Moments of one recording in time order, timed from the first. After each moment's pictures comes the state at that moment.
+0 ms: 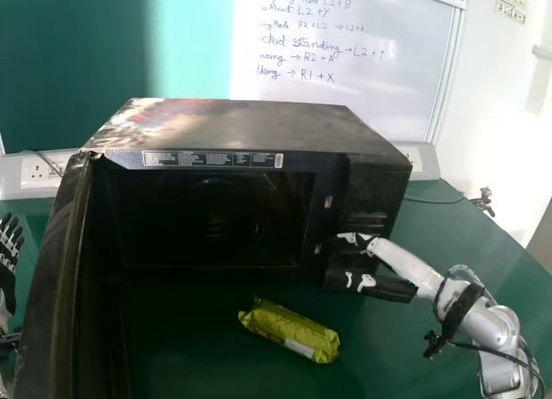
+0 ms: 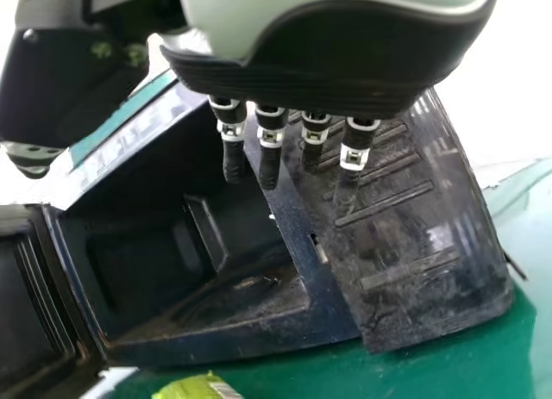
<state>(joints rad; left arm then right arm) -0.29 0.44 0.62 1.04 -0.46 -0.83 -0.58 -0.30 -0.80 -0.07 0.05 -0.18 -0.30 0.66</state>
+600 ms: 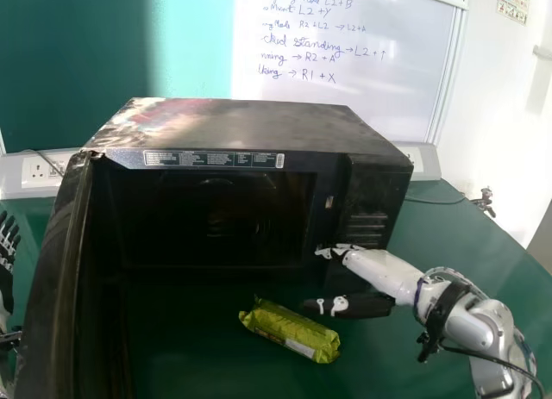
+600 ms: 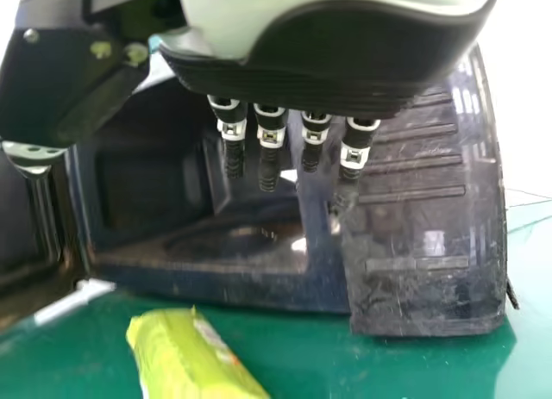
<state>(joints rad) -0.29 0.43 0.62 1.03 -0.48 -0.83 -0.57 -0.30 -0.86 0.02 -0.15 -0.38 -0.25 0.69</state>
